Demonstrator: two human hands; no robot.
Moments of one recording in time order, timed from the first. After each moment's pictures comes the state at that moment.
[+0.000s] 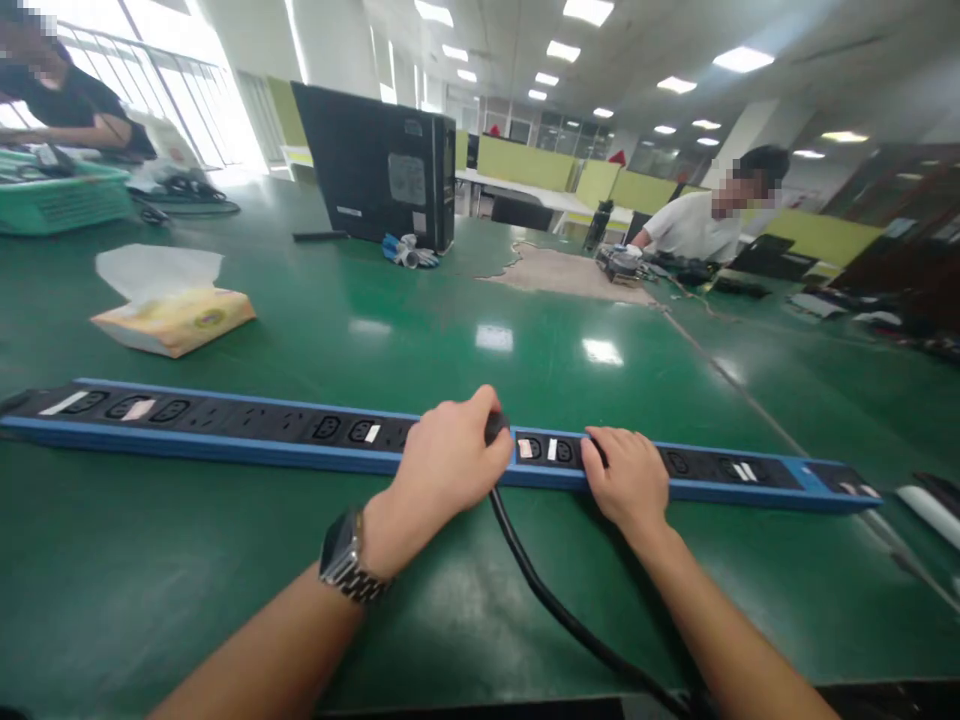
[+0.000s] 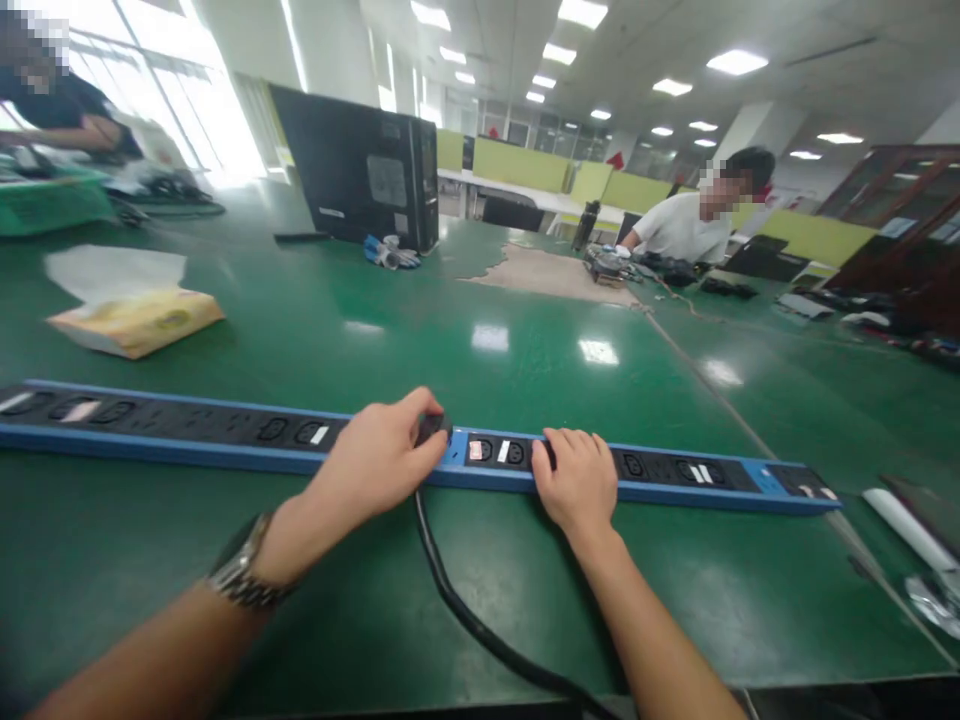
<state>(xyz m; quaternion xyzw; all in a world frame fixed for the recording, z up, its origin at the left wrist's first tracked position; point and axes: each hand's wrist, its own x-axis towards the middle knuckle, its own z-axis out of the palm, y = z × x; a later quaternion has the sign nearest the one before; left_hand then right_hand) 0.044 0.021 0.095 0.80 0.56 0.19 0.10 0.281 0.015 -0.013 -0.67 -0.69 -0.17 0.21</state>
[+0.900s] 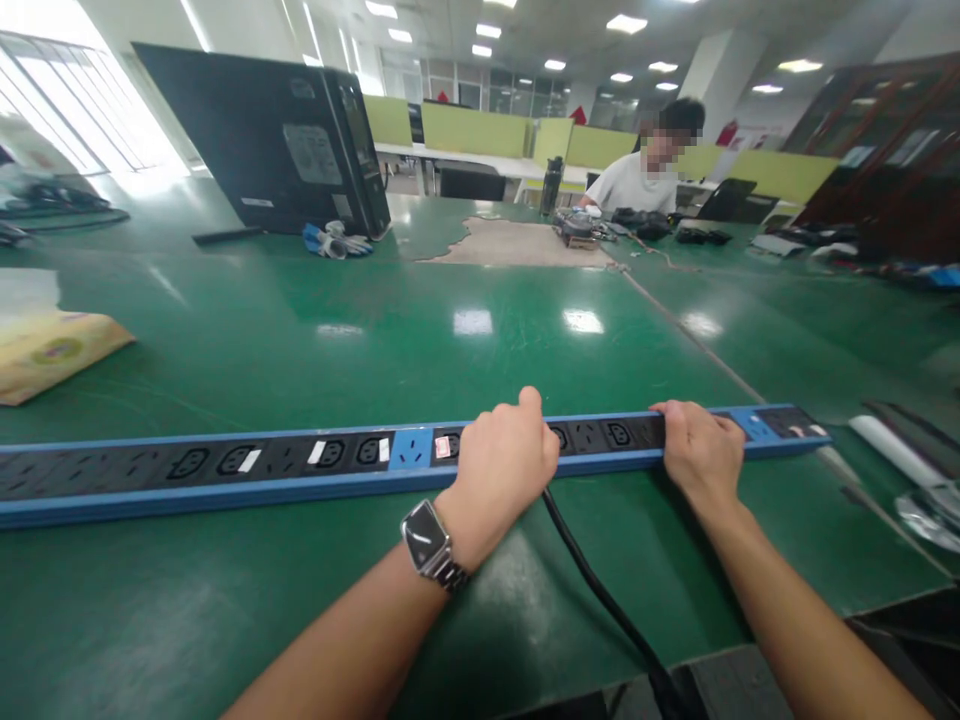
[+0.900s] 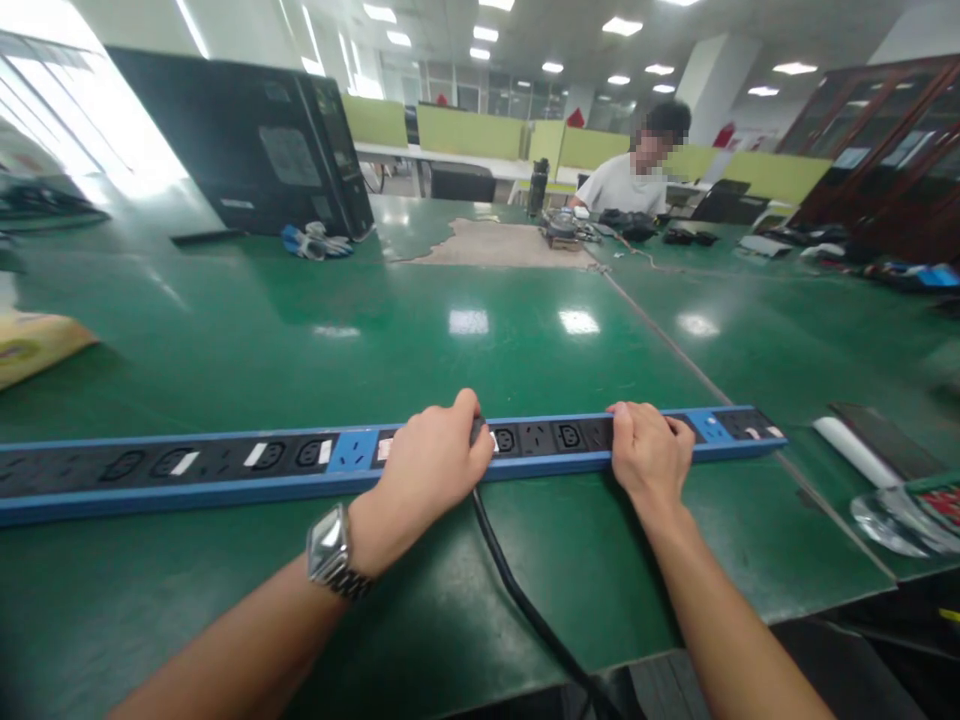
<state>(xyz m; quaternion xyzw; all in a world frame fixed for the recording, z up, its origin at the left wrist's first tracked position) 0.178 0.026 0.062 0.85 0.52 0.10 0.07 0.433 -0.013 -0.013 -0.78 -0.55 -0.15 0.27</state>
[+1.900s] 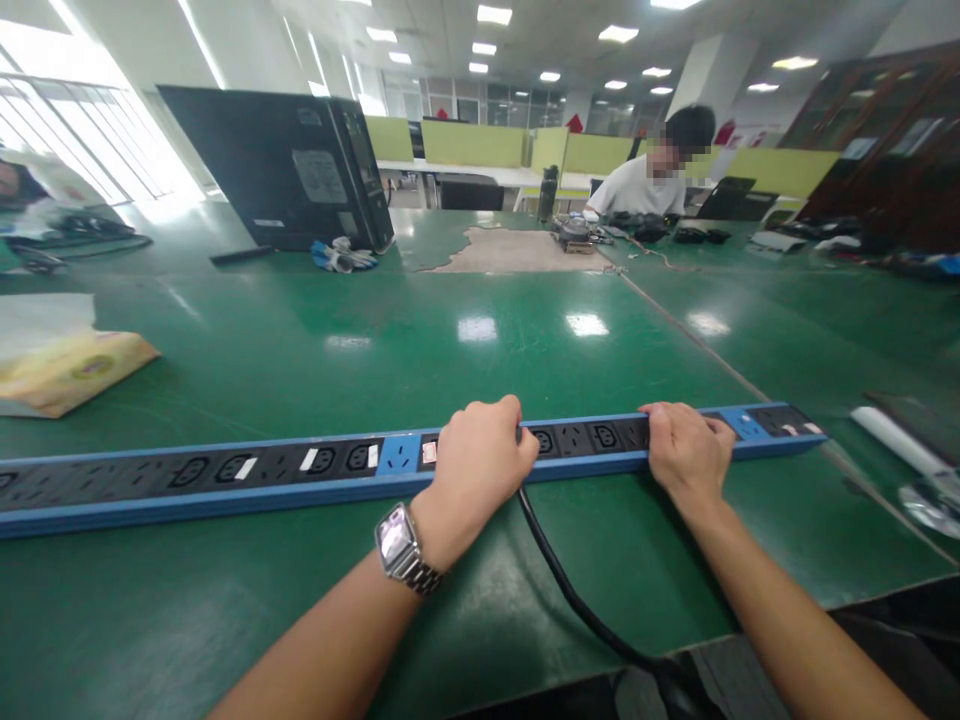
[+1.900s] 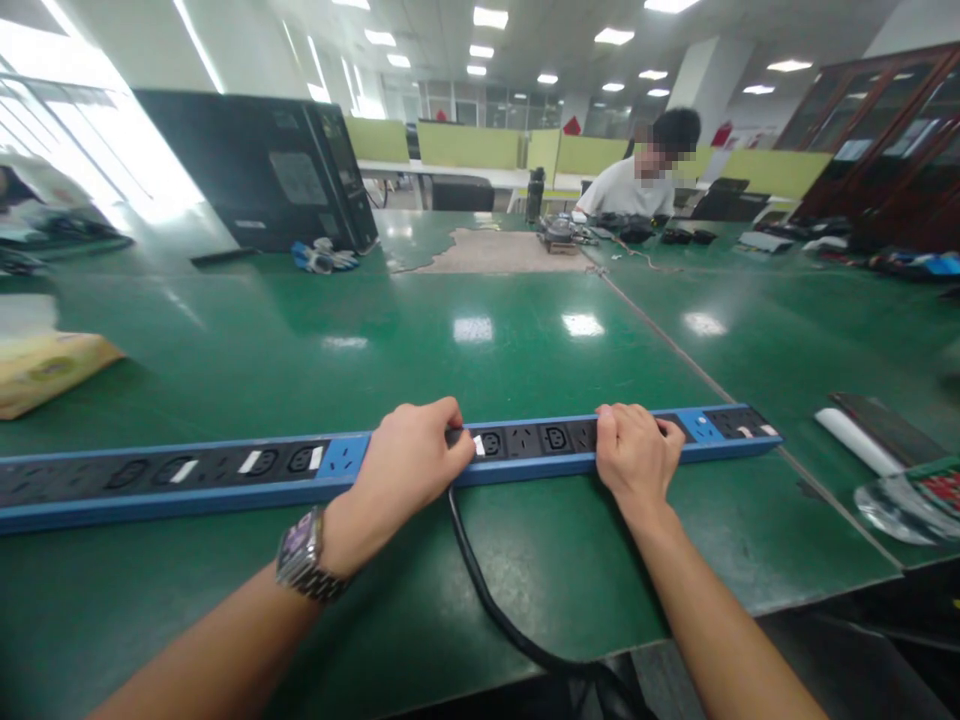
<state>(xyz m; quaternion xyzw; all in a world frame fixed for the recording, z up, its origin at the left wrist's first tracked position) 0.162 0.033 0.067 0.83 0.54 0.13 0.05 0.415 -0.017 -0.014 -0.78 -0.54 -0.16 0.28</state>
